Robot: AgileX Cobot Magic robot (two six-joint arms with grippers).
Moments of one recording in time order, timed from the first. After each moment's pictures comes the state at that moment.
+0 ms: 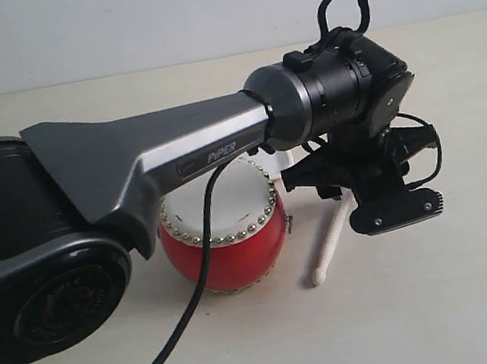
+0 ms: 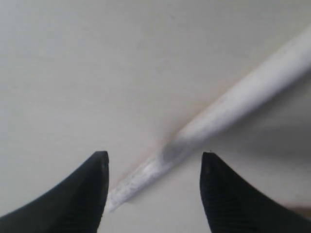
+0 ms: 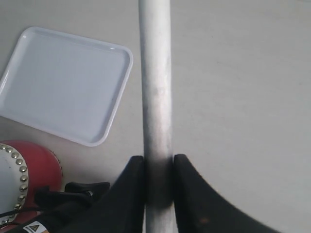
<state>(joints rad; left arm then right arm) -1.01 2.51 -2.19 0.17 0.99 2.03 -0.04 1.74 -1.74 0.43 1.23 -0.43</state>
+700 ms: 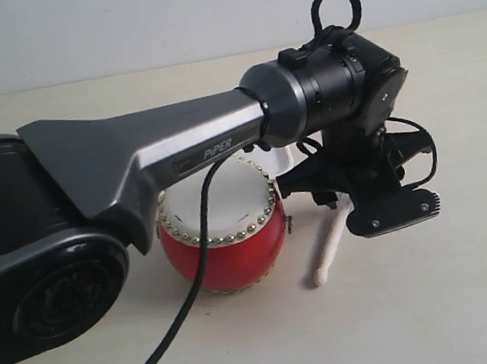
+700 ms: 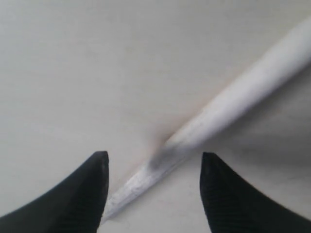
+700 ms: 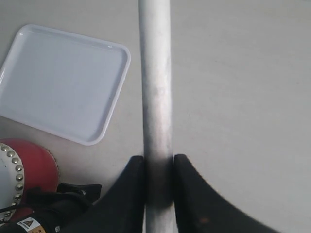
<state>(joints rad) -1.00 2.51 -2.19 0.11 1.04 2.04 -0.04 1.74 -1.74 0.42 1.23 -0.43</state>
